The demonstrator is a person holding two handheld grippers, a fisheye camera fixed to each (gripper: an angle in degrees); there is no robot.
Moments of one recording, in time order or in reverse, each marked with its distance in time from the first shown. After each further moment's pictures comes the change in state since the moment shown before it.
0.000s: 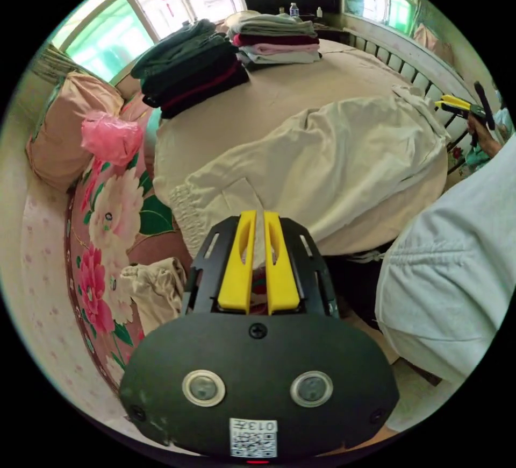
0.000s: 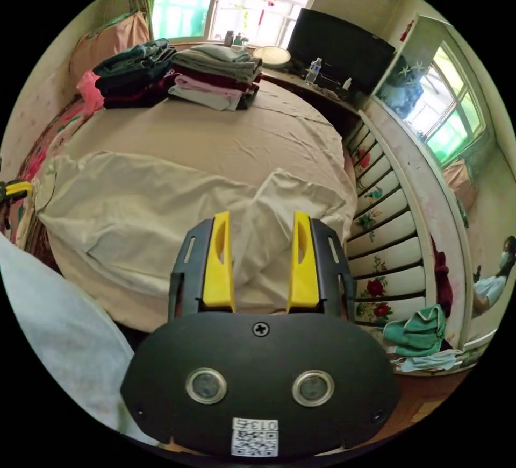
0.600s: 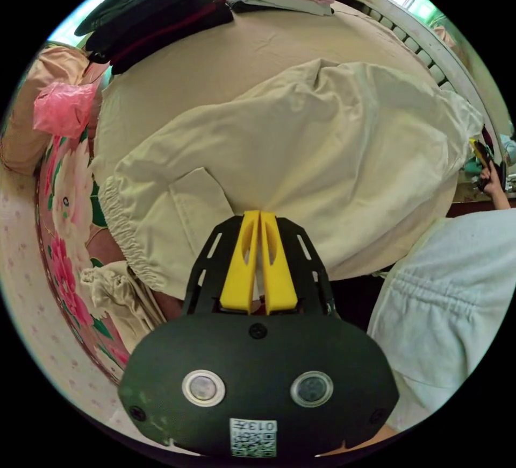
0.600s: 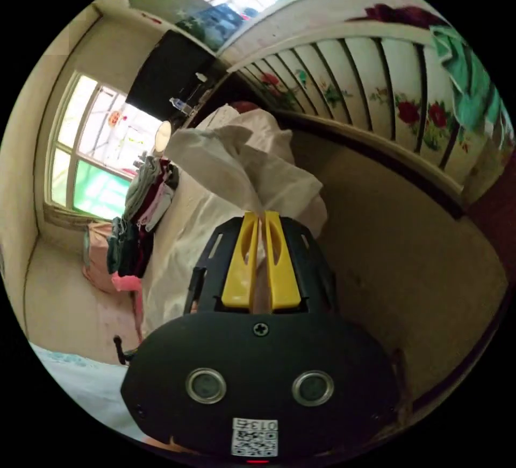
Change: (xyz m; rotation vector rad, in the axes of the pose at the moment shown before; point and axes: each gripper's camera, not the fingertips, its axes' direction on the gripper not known) left arm -0.012 -0.082 0.055 -0.240 0.148 -0.019; right arm 0.196 0.177 0.052 0.112 -0.425 1.020
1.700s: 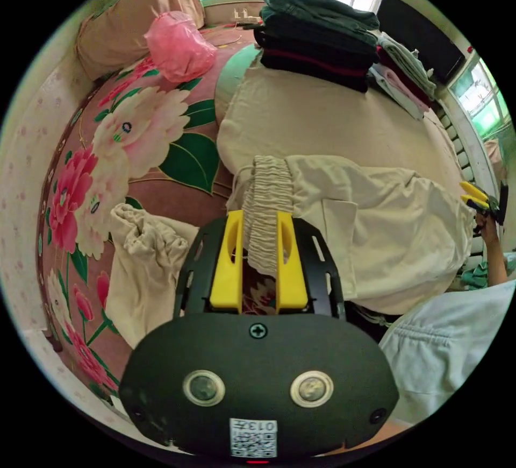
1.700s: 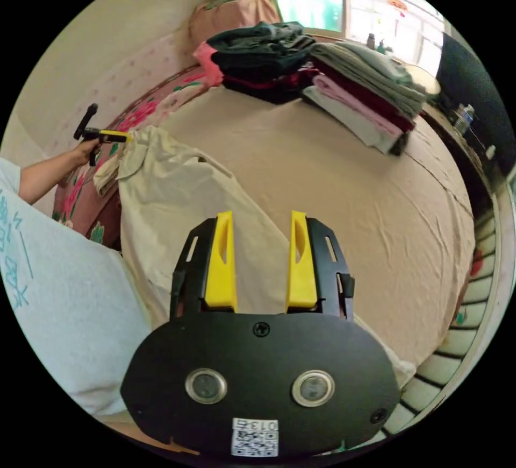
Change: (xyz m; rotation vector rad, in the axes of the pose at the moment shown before) left arm -0.175 0.085 -0.145 0.175 -0.011 -0.474; right arm -0.393 0.069 0.267 -0.520 -0.099 -1.354
